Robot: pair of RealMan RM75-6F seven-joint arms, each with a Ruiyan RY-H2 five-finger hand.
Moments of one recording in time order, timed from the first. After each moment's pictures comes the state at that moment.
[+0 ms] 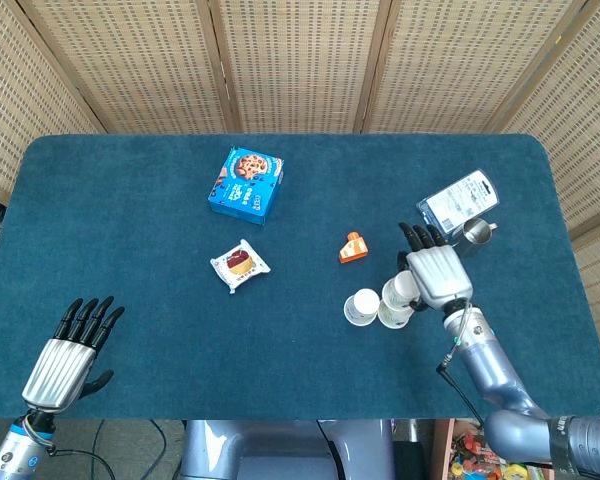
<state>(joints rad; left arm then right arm) -0.11 -1.25 0.07 -1.67 1.70 1.46 0.37 0.82 -1.12 0.12 -1.95 -0.74 1.09 -0.65</state>
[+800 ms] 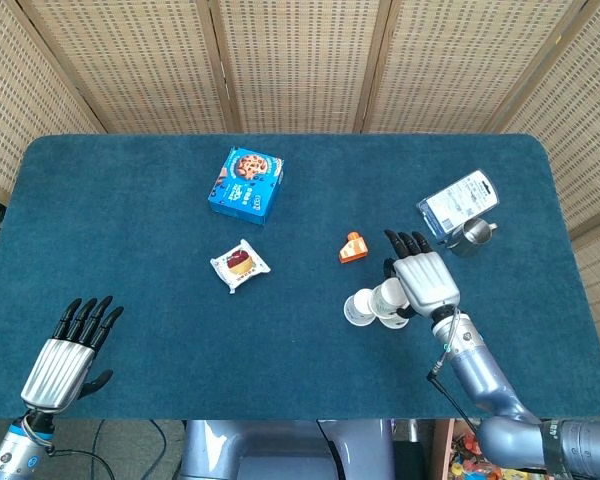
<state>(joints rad) -0.10 -1.25 0.06 -1.67 1.70 1.47 0.37 0.82 -1.16 0.12 -1.97 -0.76 1.10 -0.64</state>
